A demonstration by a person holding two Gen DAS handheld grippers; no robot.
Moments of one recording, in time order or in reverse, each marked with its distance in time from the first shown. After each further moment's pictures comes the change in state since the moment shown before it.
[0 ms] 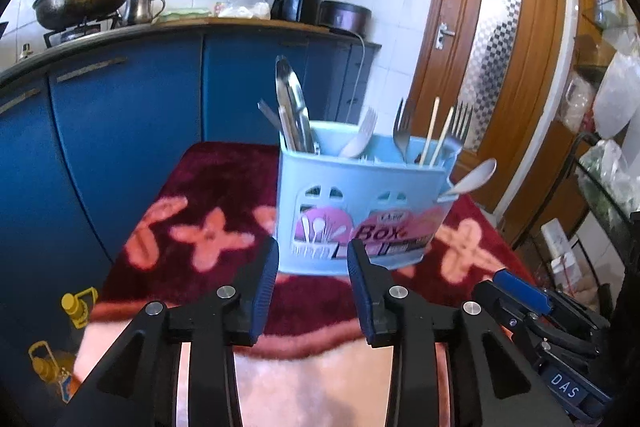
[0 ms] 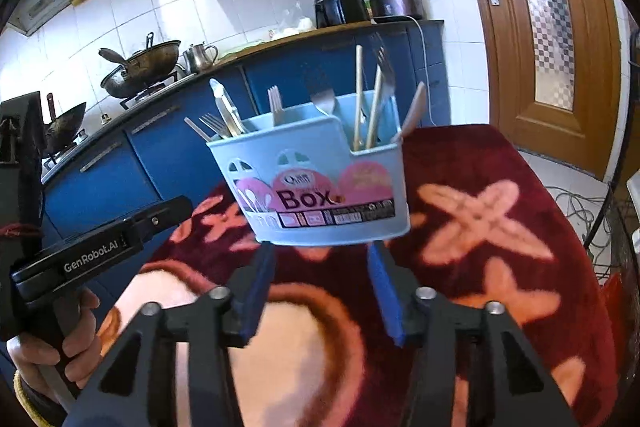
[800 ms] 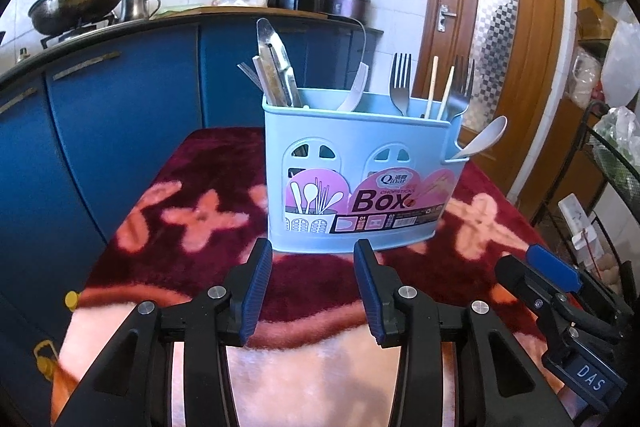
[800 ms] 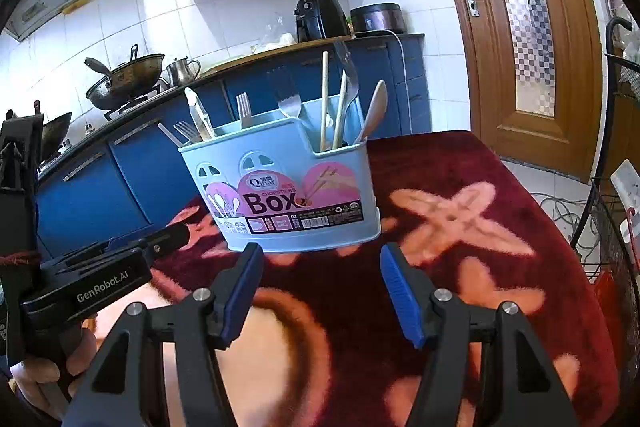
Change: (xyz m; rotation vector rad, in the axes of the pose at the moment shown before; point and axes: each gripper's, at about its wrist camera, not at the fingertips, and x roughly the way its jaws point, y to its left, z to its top) left arm 0.020 -0.016 -0.024 0.044 0.009 0.051; right arm -0.001 -0.019 -0.010 0.013 -0.068 -0.055
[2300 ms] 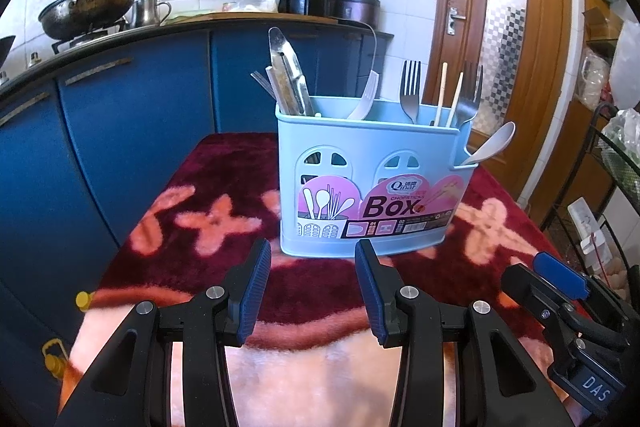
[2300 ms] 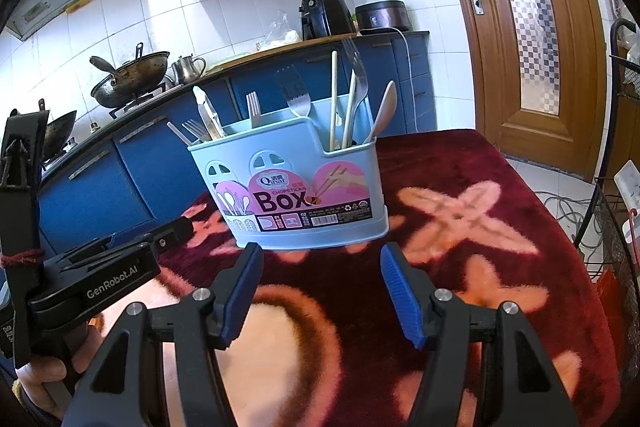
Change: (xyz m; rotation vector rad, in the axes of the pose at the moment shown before) left arm -0.007 -0.002 0.001 -0.002 -0.016 0.049; right arm -0.002 0.004 0.000 0.000 0.012 0.016
